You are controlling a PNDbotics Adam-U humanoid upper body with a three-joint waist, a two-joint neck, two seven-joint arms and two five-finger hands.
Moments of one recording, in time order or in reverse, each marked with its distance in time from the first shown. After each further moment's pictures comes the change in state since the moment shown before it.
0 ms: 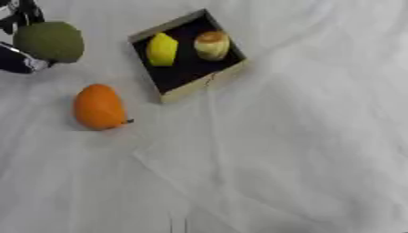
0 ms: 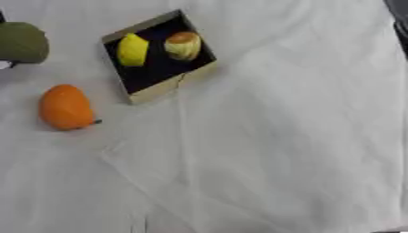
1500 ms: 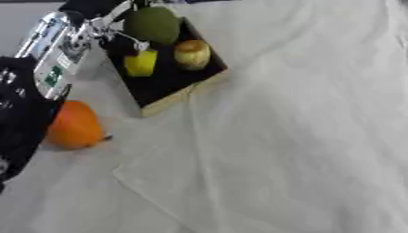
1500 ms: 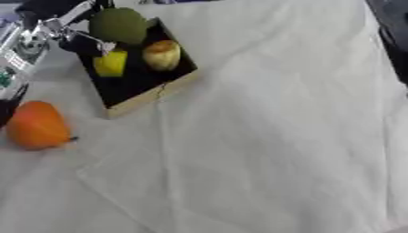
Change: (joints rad) left arm -0.274 -0.402 0.018 0.436 -0.281 -0.142 0.161; right arm -0.125 0.091 0.040 0.005 0.005 -0.023 0.039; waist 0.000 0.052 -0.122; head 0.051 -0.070
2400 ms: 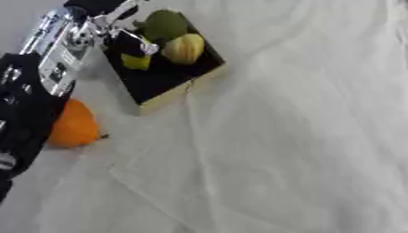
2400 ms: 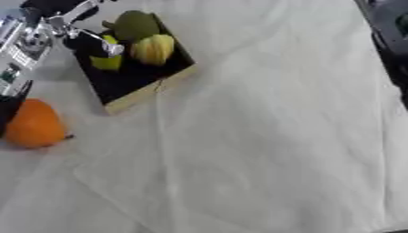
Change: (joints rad) left arm -0.006 0.003 0.011 -0.051 0.059 -0.045 -0.060; right arm 0.024 0.005 0.000 0.021 -0.001 -0.005 0.000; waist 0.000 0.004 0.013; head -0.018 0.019
